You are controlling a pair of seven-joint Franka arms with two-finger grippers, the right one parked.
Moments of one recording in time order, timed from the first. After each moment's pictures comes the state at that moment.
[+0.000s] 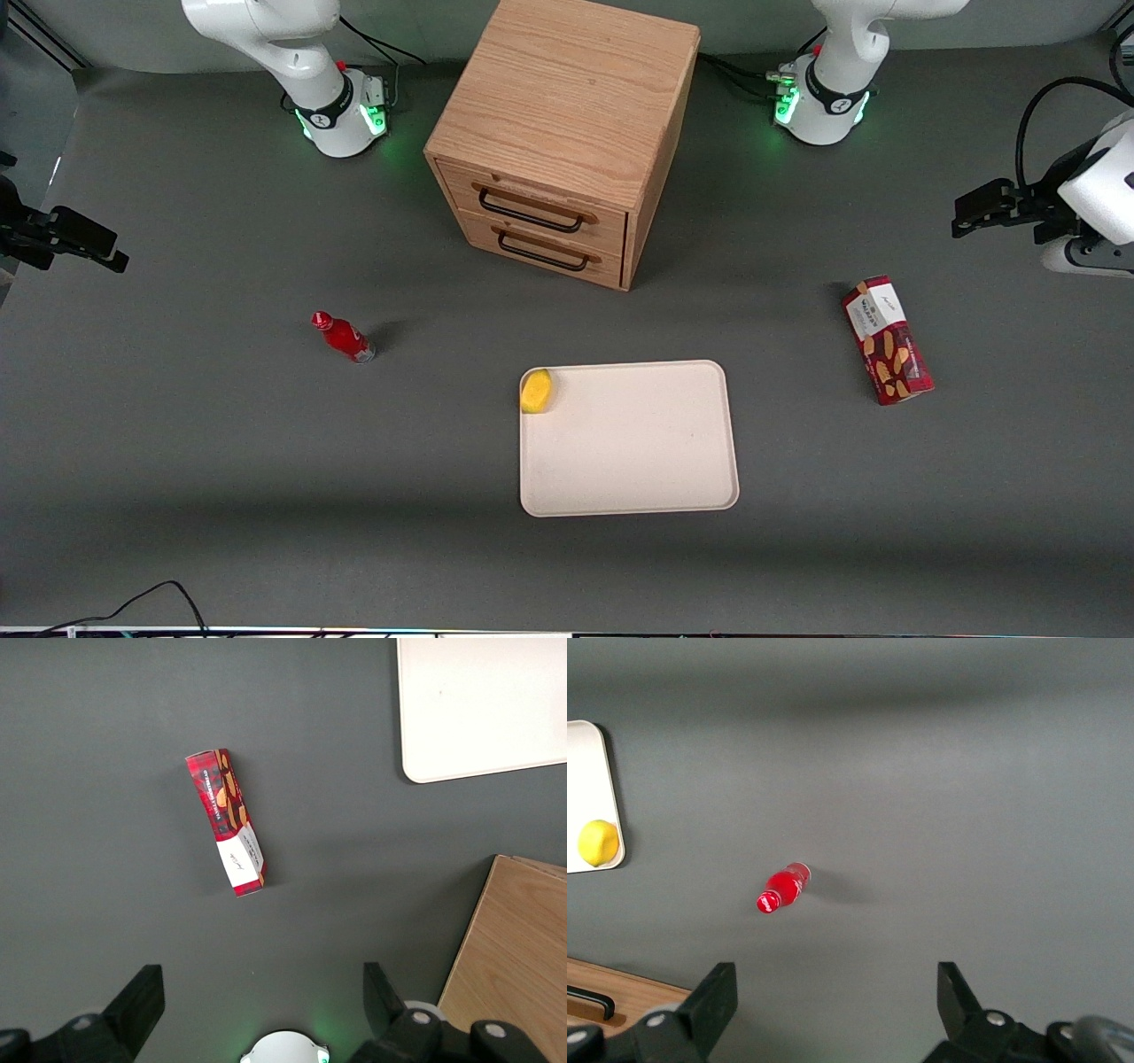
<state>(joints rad) -0.12 0.03 0.07 -1.52 -0.03 1.42 0.04</state>
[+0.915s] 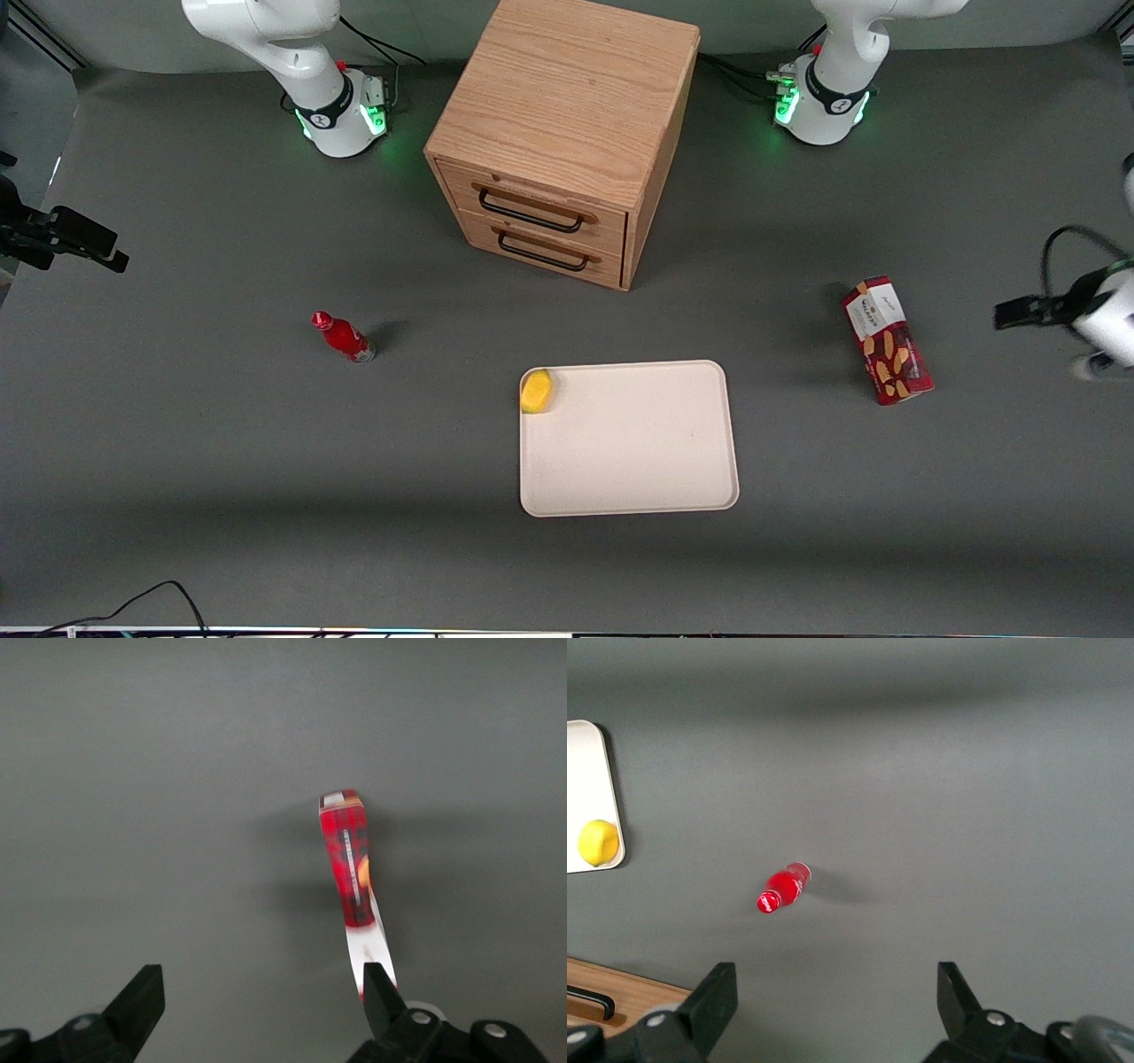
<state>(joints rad) -0.09 0.24 0.25 -1.79 0.02 1.91 0.17</state>
